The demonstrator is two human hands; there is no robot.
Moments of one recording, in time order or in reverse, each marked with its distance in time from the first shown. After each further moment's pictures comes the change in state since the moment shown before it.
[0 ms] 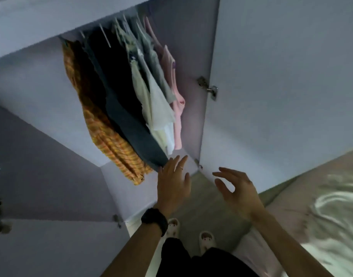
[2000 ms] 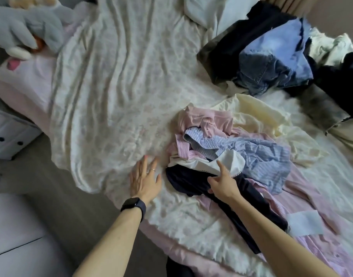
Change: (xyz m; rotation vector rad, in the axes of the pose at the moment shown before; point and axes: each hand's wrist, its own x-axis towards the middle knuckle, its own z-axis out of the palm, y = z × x) left_hand -0.179 0.371 0.535 0.701 -1.020 1.366; right_hand -0.473 0.344 -0.011 0.764 1.053 1.731
